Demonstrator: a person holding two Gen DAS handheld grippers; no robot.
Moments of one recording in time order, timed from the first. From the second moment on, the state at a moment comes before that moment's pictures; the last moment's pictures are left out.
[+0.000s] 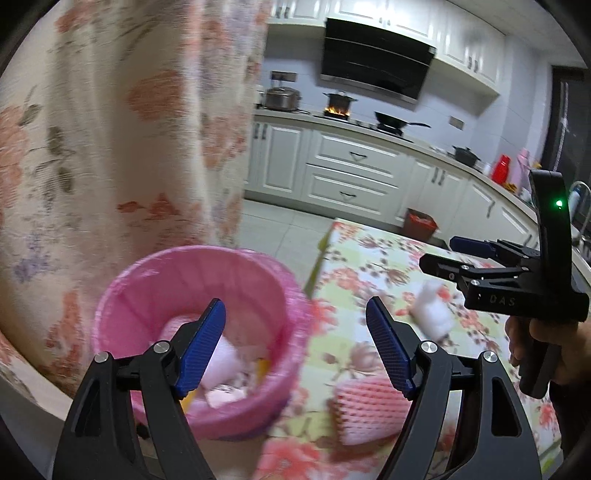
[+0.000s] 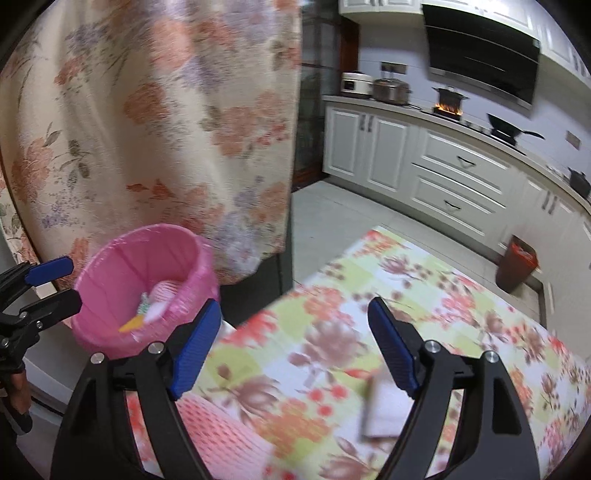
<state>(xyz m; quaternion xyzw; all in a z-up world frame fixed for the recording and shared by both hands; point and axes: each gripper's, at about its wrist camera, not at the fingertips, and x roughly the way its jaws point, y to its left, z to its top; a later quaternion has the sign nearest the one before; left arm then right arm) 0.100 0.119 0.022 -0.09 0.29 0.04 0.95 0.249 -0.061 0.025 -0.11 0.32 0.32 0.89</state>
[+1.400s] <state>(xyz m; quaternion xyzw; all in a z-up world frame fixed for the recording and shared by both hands) 0.153 0.023 -0.073 -0.02 0.43 -0.03 0.90 0.286 -0.157 -0.068 -0.09 0.39 0.24 0.89</state>
